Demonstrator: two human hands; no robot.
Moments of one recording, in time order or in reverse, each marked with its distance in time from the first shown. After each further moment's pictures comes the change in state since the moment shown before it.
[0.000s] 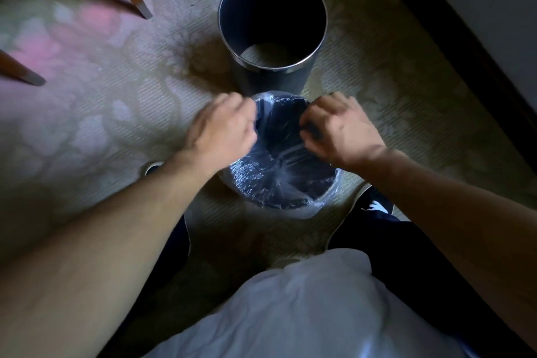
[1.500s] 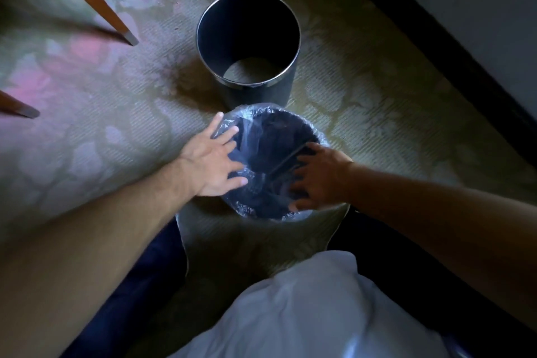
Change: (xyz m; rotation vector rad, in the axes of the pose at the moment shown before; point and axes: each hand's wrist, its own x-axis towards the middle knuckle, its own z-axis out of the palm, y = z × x) left_hand 0.010 0.008 -0.001 0.743 -0.904 0.400; right_hand -0.022 -0.009 0.017 -0.451 -0.839 -0.362
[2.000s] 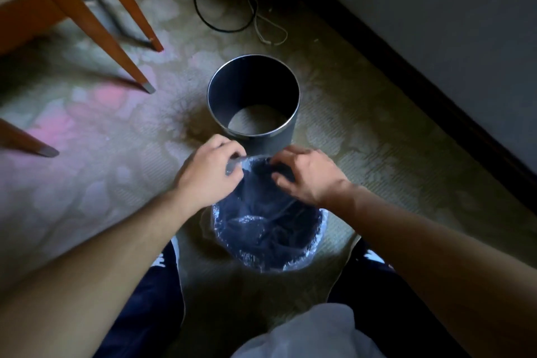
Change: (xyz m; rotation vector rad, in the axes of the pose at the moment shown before) left_hand -0.006 -0.038 -0.024 -0.979 0.793 -0.385; right_hand 0.006 0.048 -0.048 0.696 0.660 0.373
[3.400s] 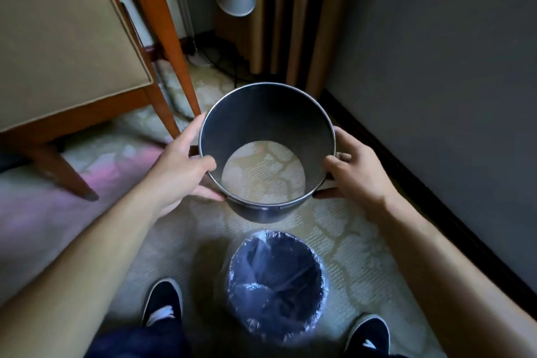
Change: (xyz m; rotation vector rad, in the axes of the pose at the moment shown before) left_hand -0.004 0.055 -0.209 -1.068 0.175 -0.450; right_hand -0.016 -0.072 -0.207 1.013 0.330 0.240
